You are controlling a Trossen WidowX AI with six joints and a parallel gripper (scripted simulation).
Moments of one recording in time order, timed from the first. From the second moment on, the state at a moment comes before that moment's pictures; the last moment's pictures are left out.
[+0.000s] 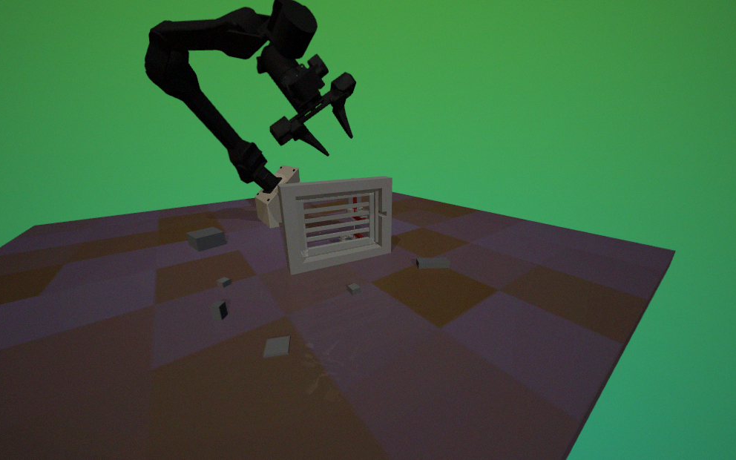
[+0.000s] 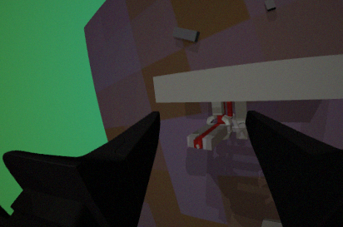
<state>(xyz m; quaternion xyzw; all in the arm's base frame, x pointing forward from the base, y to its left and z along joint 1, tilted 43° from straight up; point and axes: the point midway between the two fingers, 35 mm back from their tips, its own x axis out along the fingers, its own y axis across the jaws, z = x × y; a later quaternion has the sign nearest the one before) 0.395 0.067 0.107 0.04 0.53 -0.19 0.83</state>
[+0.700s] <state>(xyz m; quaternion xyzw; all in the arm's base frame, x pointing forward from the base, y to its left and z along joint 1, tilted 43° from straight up) 0.377 0.085 0.048 -0.06 0.62 -0.29 0.73</state>
